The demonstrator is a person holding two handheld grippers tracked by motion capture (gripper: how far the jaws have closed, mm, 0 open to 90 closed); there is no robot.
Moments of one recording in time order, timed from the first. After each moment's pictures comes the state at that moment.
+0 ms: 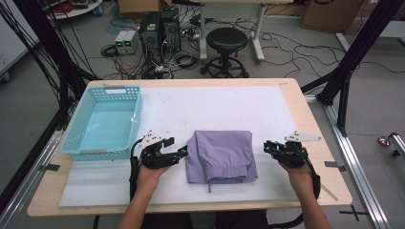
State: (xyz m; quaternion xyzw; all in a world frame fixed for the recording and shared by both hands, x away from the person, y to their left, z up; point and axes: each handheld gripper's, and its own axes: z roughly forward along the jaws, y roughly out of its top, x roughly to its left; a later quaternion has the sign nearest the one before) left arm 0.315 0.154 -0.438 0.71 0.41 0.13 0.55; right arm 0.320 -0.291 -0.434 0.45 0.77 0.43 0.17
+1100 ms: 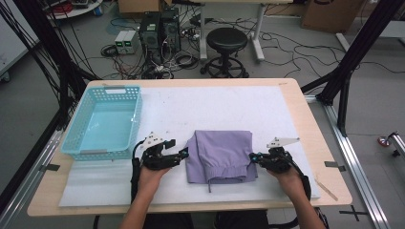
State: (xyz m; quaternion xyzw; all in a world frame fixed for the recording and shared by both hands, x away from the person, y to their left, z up) left arm 0.316 0.152 -0.447 0.71 0.42 0.12 0.55; right arm 0.320 -0.257 -0.452 0.39 0.82 0.40 0.09
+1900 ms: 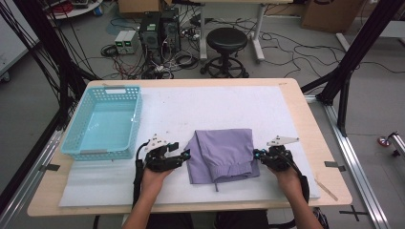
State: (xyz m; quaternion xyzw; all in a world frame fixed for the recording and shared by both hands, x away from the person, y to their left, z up) left arm 0.315 0.145 -0.454 0.72 0.42 0.12 0.53; right arm 0.323 -0.256 -0.453 0.43 0.81 0.36 0.15
